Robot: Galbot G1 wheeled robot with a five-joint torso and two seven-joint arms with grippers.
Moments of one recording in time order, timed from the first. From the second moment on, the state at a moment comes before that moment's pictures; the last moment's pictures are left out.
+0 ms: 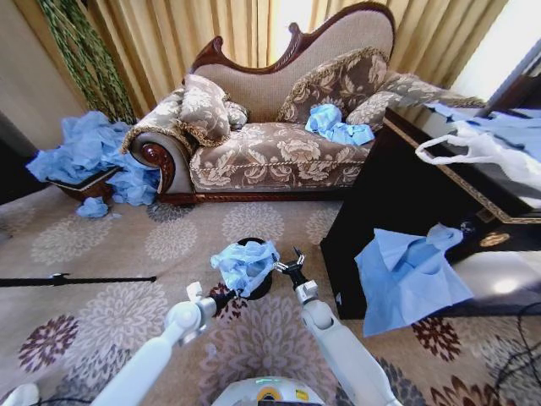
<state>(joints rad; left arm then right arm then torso) 1.16 -1.02 -0.15 -1.73 -1.50 0.44 -0.36 -0.94 1.34 0.02 1.32 0.23 0.34 0.06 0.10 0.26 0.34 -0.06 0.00</state>
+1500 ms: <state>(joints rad) 1.28 -1.01 -0.21 -1.75 -1.29 0.31 -0.28 -1.01 1.16 0.00 1.57 -0.17 0.33 0.00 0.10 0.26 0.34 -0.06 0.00</state>
